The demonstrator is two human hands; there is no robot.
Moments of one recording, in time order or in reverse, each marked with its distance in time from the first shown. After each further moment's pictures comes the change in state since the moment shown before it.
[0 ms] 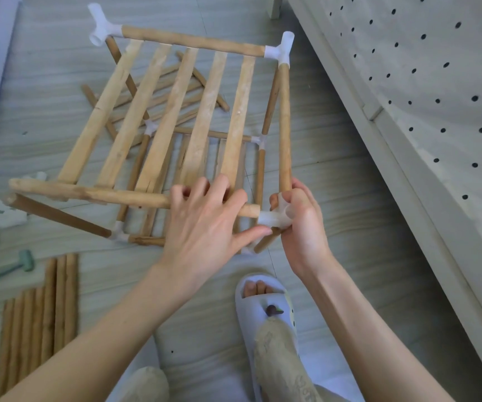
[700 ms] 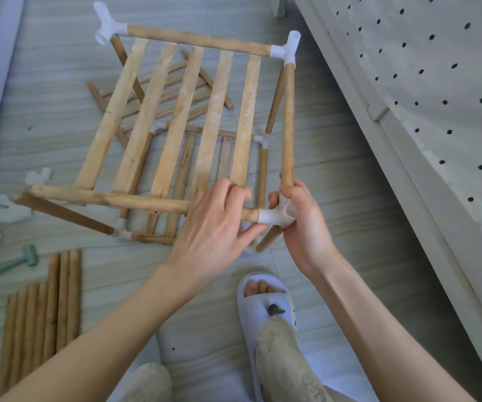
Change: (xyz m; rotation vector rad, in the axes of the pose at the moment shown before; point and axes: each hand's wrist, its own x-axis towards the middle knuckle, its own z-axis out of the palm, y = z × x) left_hand -0.004 0.002 0.008 -0.261 0.059 0.001; right_hand 0.000 -0.004 0.001 -0.052 -0.114 0.031
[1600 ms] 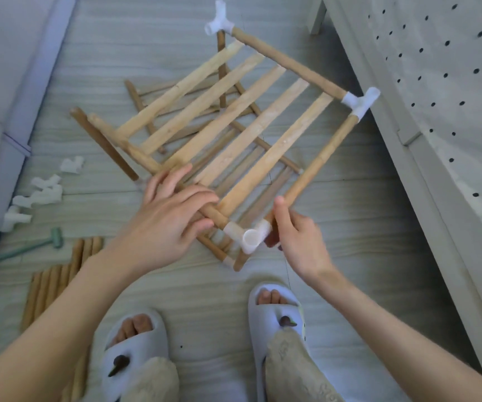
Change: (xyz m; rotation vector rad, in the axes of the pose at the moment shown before) left_hand -0.030 -0.087 -0.045 0.073 -0.187 0.001; right_hand -0.005 0.010 0.025 -0.761 -0.033 -0.092
